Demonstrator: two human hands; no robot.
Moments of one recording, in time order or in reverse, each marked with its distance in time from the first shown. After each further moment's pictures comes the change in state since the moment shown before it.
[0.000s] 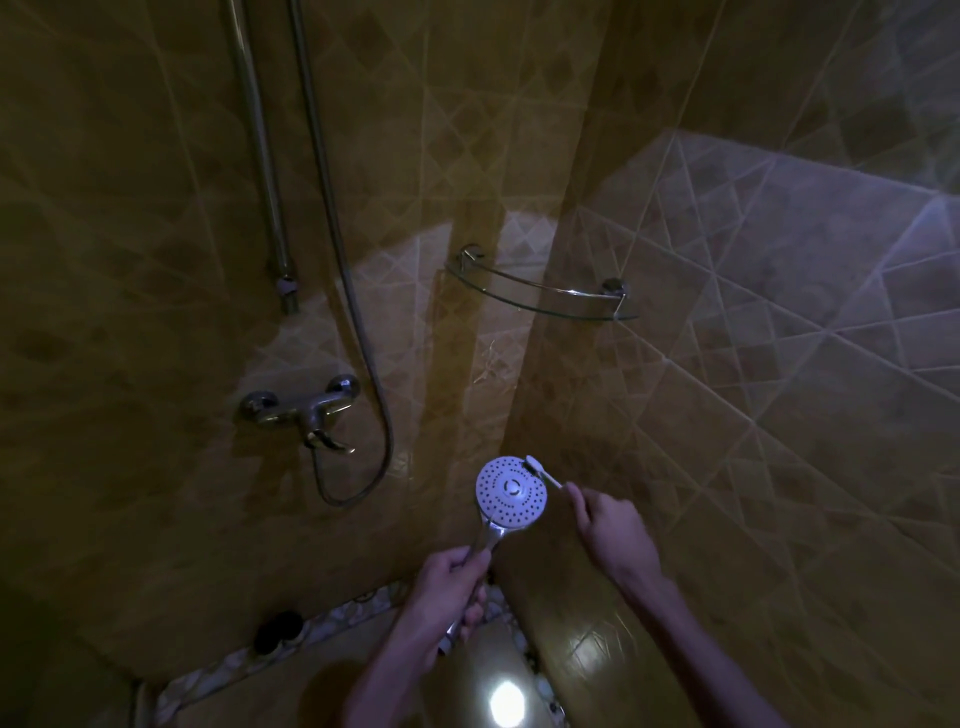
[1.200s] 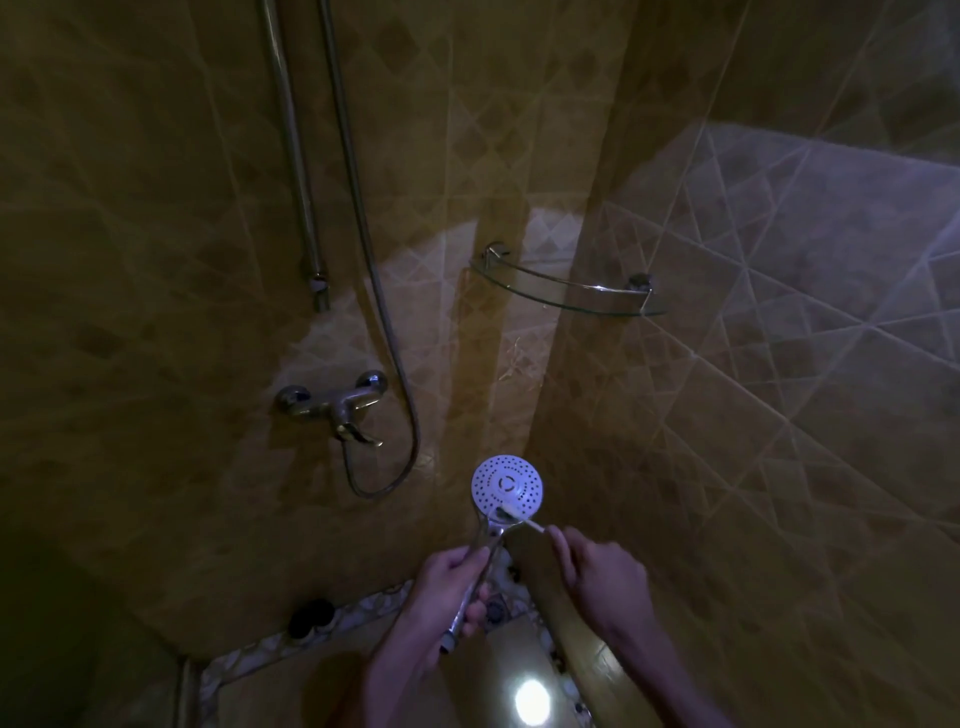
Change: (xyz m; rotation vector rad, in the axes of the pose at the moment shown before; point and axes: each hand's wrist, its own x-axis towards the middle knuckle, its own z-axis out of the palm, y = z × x) left_hand -0.013 -0.003 -0.017 -0.093 0.036 -0.051; right_hand -0.052 -0.011 0.043 -0.057 0.033 -0.178
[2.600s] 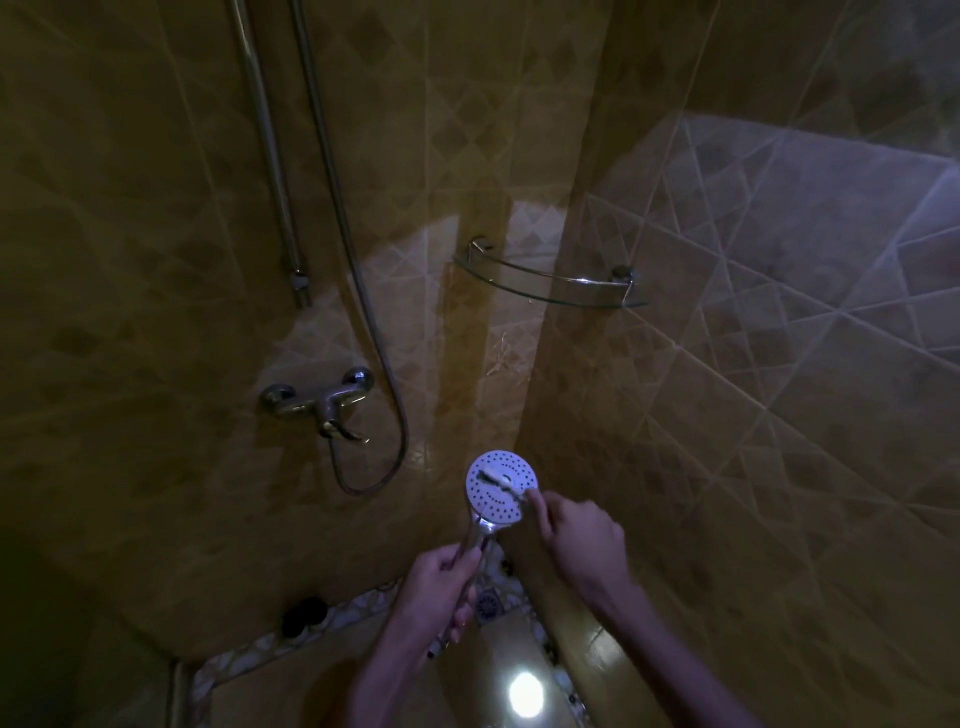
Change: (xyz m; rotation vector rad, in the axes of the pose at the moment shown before) left_hand -0.013 -0.002 0.014 0.193 0.066 0.110; right_hand 0.029 -0.012 -0.019 -0.041 0.048 0.008
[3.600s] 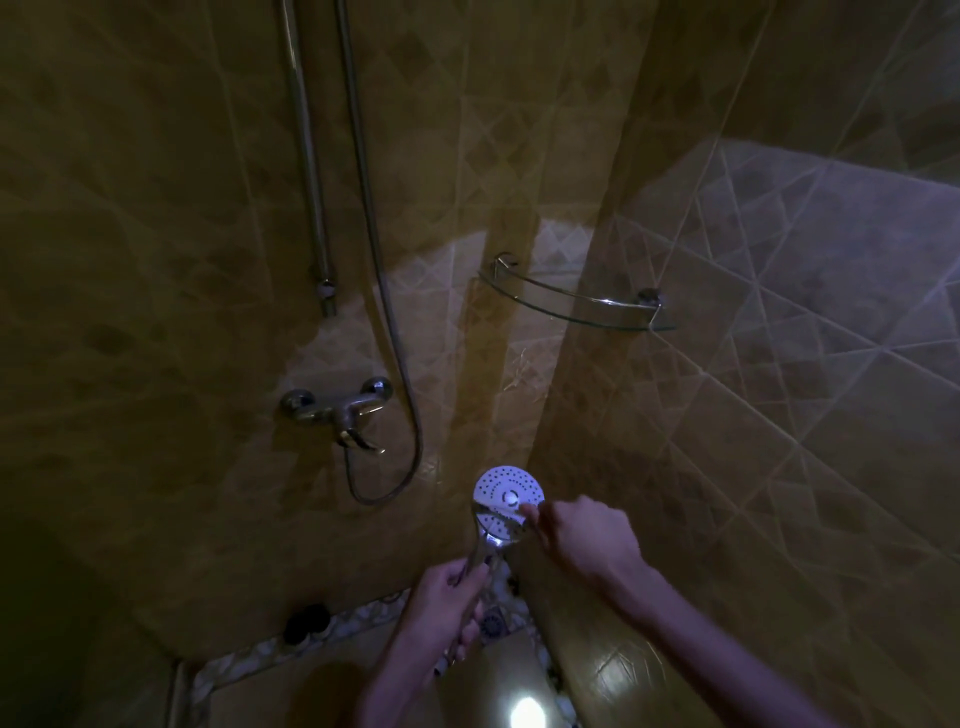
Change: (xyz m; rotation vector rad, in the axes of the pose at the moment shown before) left_hand 0.011 -0.003 -0.010 -0.038 0.028 -0.041; right_hand 0.037 -0.014 -0.015 -0.159 -0.176 -0.266
